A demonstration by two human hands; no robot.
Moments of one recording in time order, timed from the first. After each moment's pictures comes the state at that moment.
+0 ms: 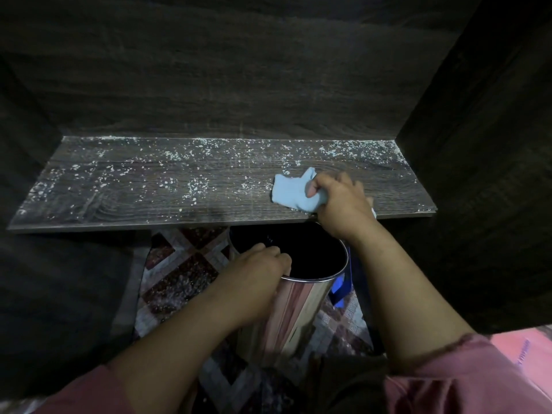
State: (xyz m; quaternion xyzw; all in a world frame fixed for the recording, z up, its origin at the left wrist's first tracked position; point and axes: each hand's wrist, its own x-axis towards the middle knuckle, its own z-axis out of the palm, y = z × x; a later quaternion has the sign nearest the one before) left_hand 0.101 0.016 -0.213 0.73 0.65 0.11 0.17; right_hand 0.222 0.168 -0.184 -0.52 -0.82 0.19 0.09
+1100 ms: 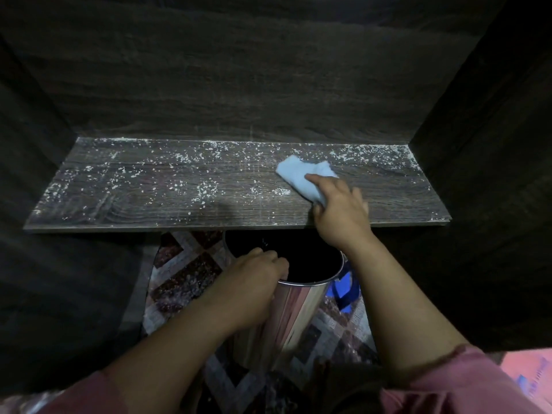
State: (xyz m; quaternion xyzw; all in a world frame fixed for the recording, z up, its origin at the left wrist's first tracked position) left_hand 0.090 0.014 -0.214 0.73 0.66 0.09 0.16; right_hand 0.208 0.168 -0.200 -0.51 -0.83 0.17 0.12
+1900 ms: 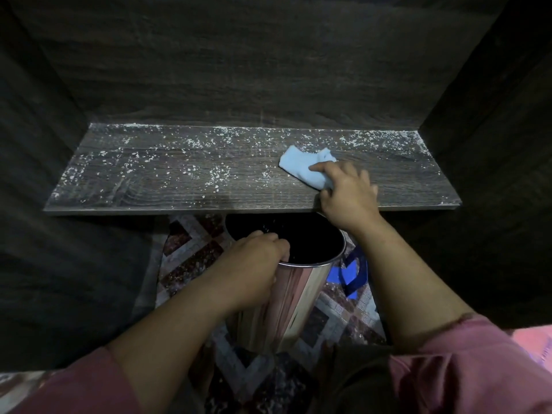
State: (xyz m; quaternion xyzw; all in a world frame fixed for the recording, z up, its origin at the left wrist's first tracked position) left_hand 0.074 0.000 -0.208 0.72 0.67 0.10 0.18; right_hand 0.203 0.163 -0.198 -0.51 -0.84 0.15 0.11
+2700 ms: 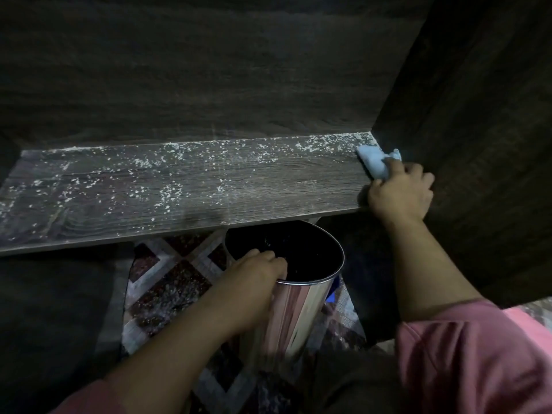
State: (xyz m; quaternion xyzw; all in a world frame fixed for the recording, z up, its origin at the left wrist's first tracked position) left_hand 0.118 0.030 -0.226 0.75 0.63 0.10 0.18; right_hand 0.309 0.229 -0.200 -0.74 -0.65 0.05 0.17
